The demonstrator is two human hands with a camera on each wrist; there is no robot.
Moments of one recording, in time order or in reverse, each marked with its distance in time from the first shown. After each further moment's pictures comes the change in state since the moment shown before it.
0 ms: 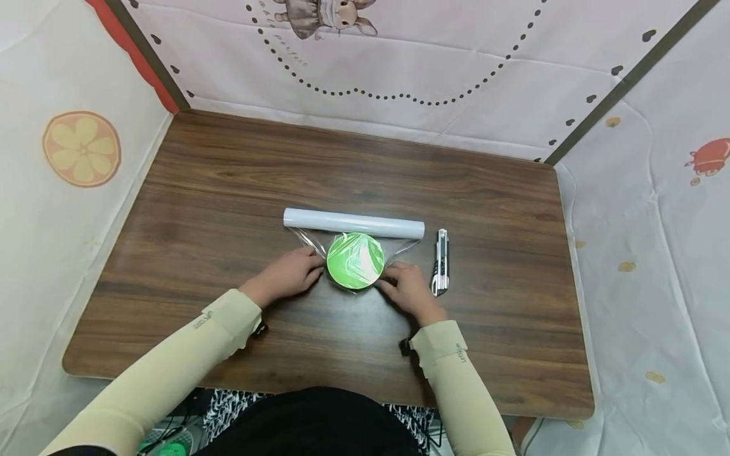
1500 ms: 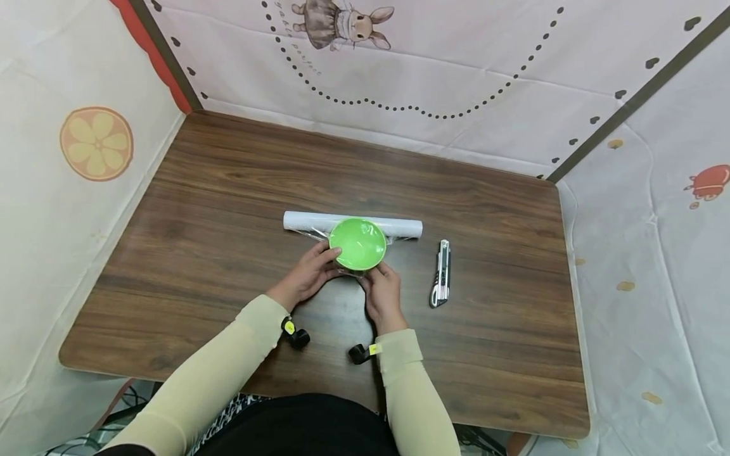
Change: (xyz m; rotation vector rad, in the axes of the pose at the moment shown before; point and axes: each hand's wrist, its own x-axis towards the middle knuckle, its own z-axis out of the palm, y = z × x) left_hand 0.028 0.024 0.022 -1.761 0.237 -0.423; right_hand 0.039 -0.064 0.053 1.510 0.462 0.599
